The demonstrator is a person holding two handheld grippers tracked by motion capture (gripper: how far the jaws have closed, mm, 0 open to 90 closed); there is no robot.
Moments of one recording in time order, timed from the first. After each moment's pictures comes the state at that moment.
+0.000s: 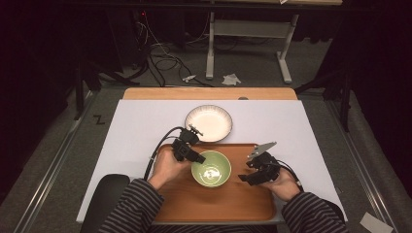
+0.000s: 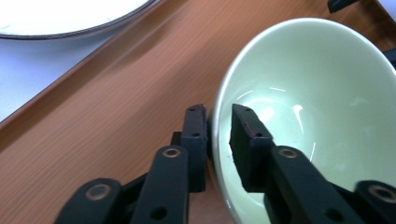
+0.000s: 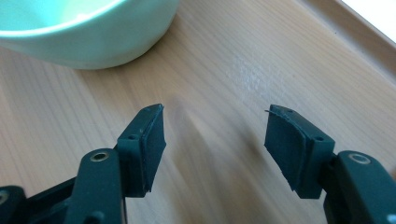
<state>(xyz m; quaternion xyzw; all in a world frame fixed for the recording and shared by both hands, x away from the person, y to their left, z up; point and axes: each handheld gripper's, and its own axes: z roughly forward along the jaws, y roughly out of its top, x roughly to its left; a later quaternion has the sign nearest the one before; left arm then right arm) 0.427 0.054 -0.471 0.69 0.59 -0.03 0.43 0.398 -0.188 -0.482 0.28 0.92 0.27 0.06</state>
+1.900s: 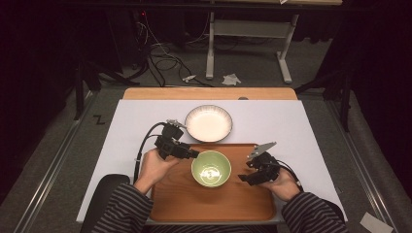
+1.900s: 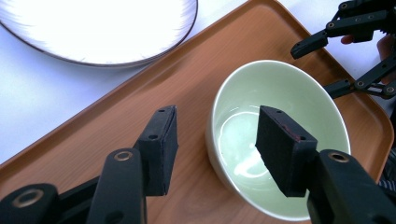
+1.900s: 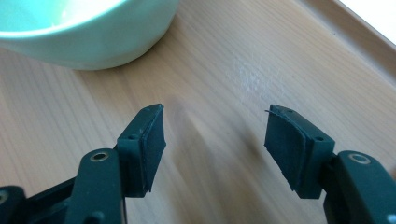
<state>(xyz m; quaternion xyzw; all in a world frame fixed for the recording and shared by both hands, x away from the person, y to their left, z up) 0.413 0.094 -0.431 0.63 0.59 -0.01 0.51 0.398 -0.188 -0.482 0.28 0.92 0.27 0.06</state>
